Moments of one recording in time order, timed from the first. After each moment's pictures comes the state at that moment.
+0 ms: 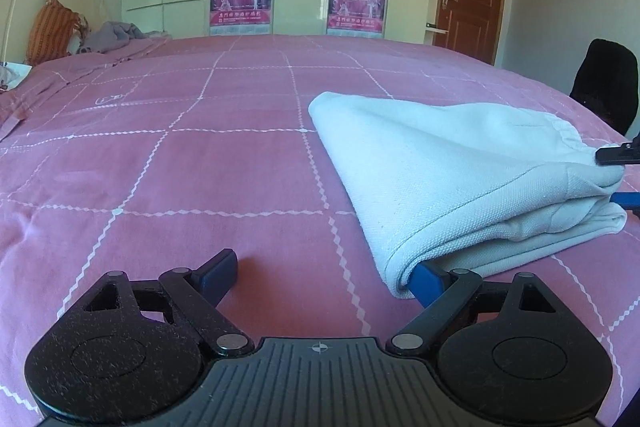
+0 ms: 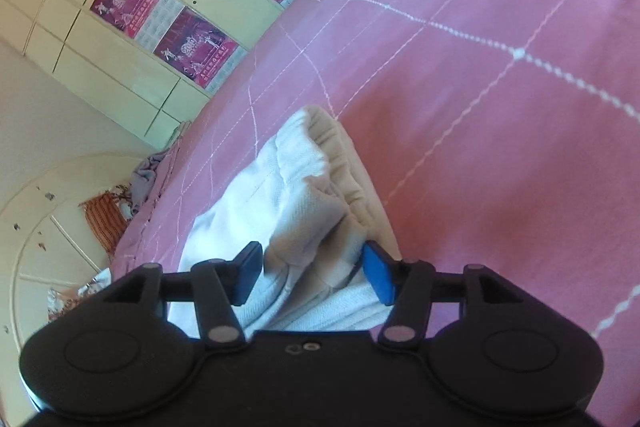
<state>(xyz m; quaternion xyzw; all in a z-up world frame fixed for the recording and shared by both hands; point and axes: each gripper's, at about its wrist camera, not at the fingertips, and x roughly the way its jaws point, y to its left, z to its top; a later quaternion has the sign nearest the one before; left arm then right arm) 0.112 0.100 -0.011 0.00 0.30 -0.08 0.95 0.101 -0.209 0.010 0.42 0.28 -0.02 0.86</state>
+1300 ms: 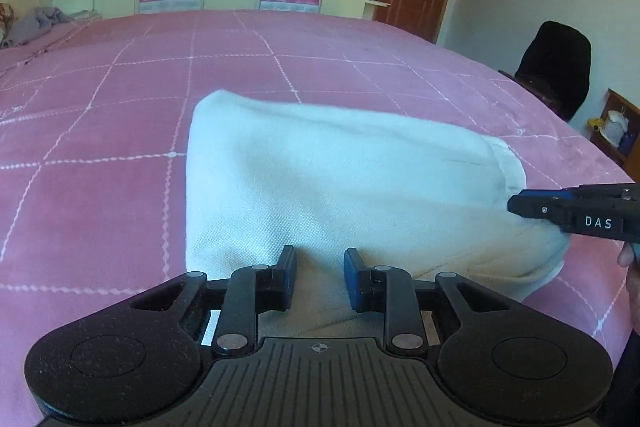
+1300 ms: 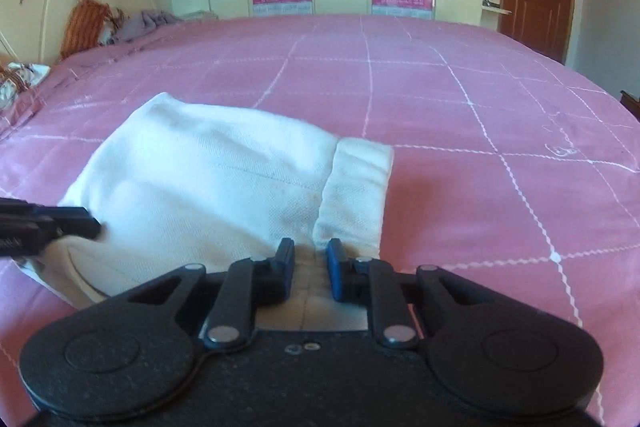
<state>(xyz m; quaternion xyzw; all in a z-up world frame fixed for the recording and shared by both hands) 0.186 0.024 0.019 -0.02 0.34 -0.18 0.92 0.139 -0.149 0.028 0.02 0.32 0.00 0.95</state>
